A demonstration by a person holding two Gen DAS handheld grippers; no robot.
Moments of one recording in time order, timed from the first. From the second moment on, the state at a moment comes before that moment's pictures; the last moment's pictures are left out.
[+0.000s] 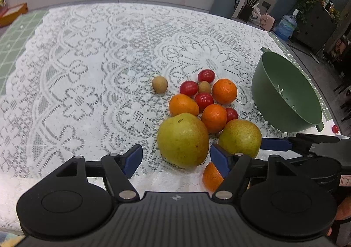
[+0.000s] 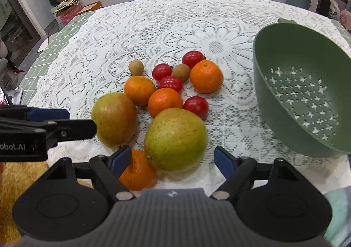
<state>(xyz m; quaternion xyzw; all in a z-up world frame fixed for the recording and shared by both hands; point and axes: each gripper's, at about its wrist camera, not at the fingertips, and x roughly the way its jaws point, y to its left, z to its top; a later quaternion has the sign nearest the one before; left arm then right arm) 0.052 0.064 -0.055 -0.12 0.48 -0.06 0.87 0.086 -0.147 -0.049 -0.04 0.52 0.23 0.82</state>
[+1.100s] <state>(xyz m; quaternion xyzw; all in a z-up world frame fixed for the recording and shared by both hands) 0.084 0.063 -0.089 -0.20 0.53 -0.05 0.82 0.097 -0.161 -0.059 0.03 0.52 0.23 0.82</state>
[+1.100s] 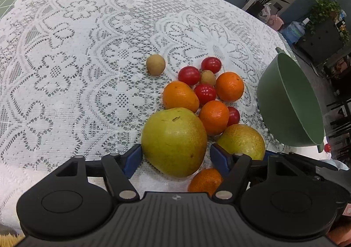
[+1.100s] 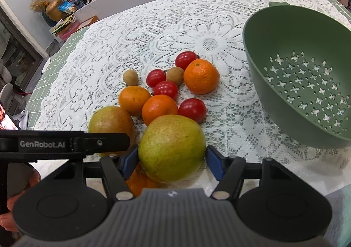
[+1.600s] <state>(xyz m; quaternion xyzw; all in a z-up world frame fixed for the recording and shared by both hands) 0.076 0.053 -0.081 -0.18 0.52 -0.02 0.83 0.091 -0.158 -0.056 0.01 0.51 0.23 0.83</state>
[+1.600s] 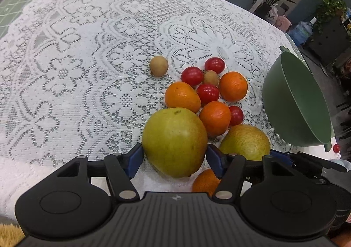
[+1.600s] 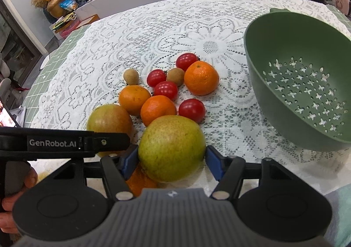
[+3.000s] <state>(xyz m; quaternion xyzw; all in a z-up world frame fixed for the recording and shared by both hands) 0.032 0.024 -0.036 -0.06 0.51 -0.10 0.85 0.082 -0.171 -0.049 -0.04 0.54 0.23 0.81</state>
